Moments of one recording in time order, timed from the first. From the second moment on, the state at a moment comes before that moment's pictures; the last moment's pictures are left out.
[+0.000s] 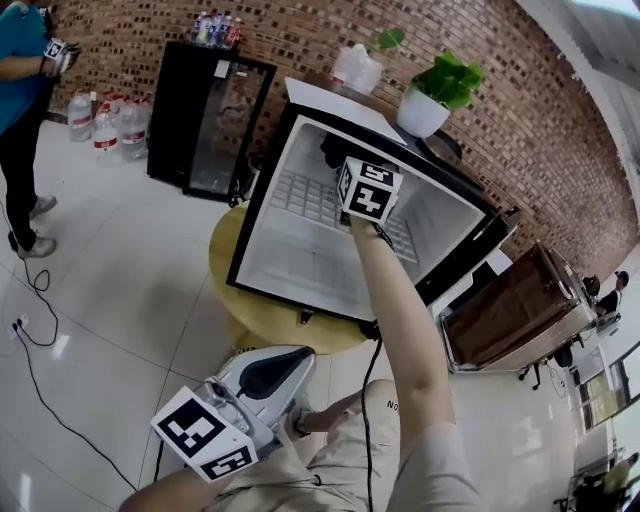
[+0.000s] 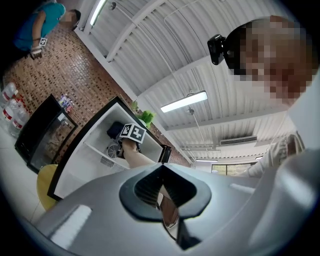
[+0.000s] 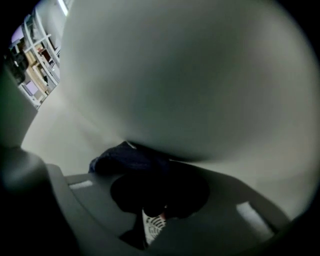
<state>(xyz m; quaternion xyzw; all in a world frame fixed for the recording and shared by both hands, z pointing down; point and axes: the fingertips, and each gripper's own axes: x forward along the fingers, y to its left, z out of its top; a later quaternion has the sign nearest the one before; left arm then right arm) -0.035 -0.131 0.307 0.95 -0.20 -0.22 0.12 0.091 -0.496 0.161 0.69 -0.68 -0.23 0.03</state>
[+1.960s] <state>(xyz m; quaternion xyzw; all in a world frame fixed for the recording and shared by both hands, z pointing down) 0.000 -0.127 0.342 0.95 -0.16 -0.20 0.17 0.203 -0.407 0.169 0.71 -0.68 -0.15 -0.08</state>
